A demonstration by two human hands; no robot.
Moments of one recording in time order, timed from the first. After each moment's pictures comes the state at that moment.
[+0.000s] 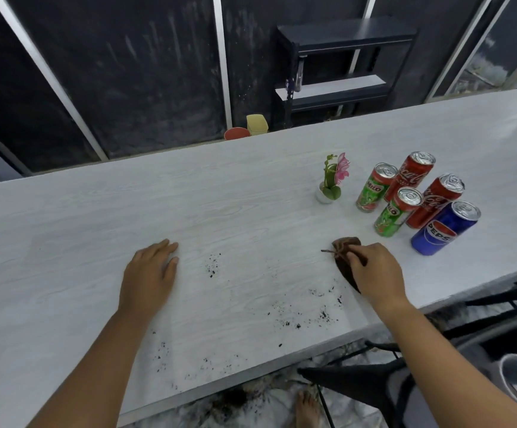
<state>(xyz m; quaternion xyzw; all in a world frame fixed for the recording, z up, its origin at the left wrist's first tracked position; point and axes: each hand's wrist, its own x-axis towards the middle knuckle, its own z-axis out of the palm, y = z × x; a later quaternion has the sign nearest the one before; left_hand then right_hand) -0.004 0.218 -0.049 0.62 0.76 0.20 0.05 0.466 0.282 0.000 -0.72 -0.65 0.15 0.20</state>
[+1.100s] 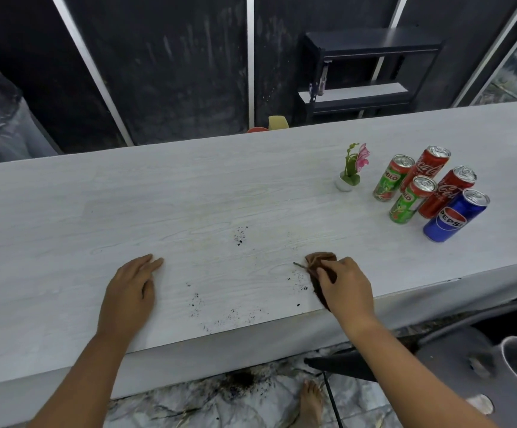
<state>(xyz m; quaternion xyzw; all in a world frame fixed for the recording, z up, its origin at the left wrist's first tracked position) -0.061 0.066 -0.058 0.61 0.75 0.26 0.01 0.383 0.174 -0.017 -0.67 -0.68 0.16 0.24</state>
